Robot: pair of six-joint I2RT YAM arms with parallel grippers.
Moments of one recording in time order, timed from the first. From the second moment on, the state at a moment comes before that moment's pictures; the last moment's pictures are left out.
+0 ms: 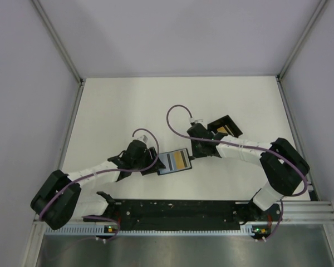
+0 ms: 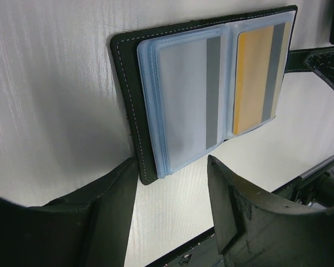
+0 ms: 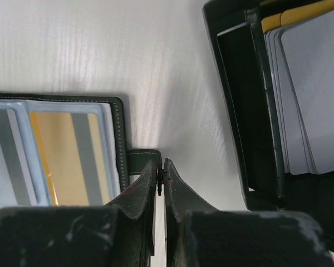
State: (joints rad) left arm -0.64 1.22 0.42 -0.04 0.16 -0.91; right arm 0.78 1.60 0.92 -0.35 0.21 0.56
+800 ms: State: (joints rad) left arm -0.64 1.20 0.45 -0.10 0.09 -0.86; right arm 0.67 1.51 0.71 -0.15 0.03 0.60
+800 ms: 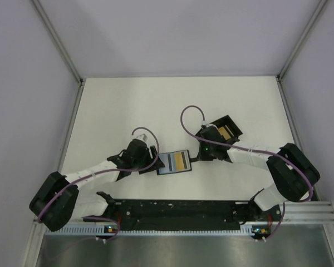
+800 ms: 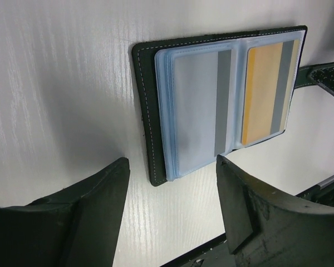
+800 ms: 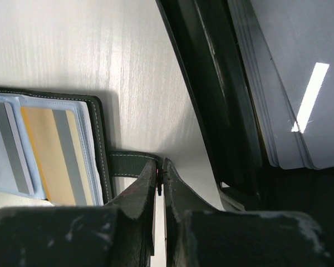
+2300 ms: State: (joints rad) left arm -0.64 1.16 0.41 0.03 0.24 -0.95; right arm 0.74 1.49 0.71 -0.21 0.02 0.63
